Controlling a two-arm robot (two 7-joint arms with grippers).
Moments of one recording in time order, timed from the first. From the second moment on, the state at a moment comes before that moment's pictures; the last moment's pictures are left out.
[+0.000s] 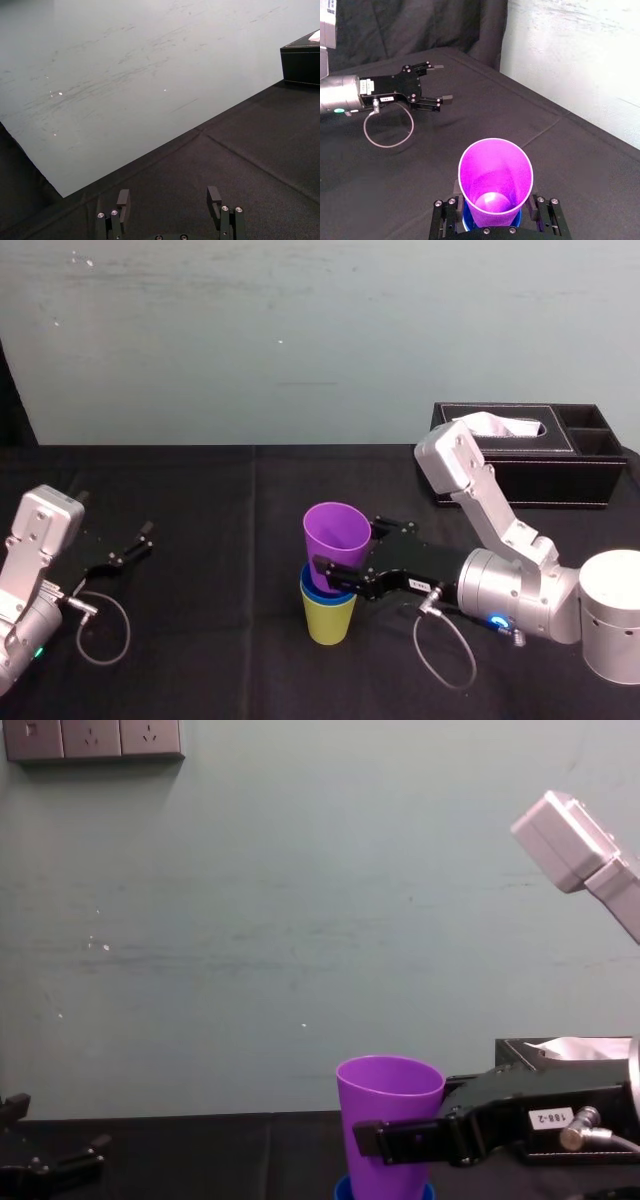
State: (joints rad) left arm -0.20 0.60 0.45 -1.41 -0.25 -0.12 0.03; right arm 0.33 0.51 -0.52 -1.69 0.38 0.41 0.43
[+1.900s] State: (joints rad) left arm -0.20 0.60 0.45 -1.41 -0.25 -0.12 0.03; right arm 0.33 0.49 -0.54 -1.64 0.34 0.40 0.43
